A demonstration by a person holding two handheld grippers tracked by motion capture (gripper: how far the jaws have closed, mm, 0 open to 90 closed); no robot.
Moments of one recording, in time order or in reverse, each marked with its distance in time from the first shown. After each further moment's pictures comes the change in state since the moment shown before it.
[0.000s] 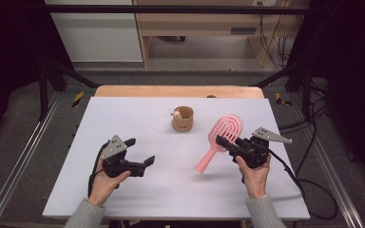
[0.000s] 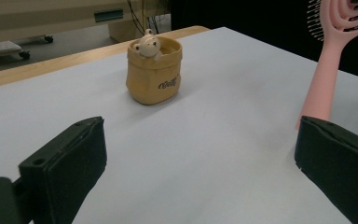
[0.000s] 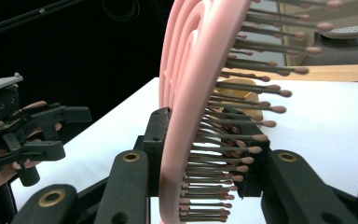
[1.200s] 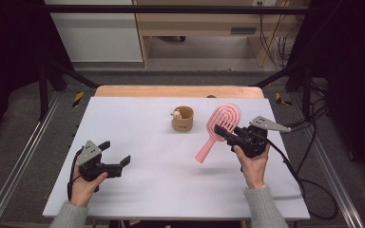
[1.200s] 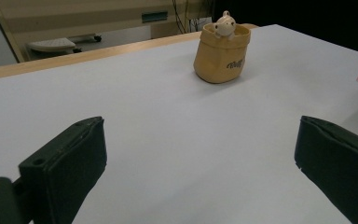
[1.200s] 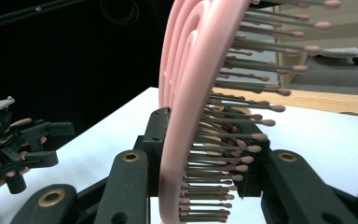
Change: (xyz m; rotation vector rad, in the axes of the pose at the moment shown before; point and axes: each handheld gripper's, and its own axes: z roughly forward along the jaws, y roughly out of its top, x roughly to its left) left arm 0.042 -0.035 -0.036 -0.025 0.151 -0.027; right arm 0.004 0.029 0.012 -0.013 -0.020 -0.072
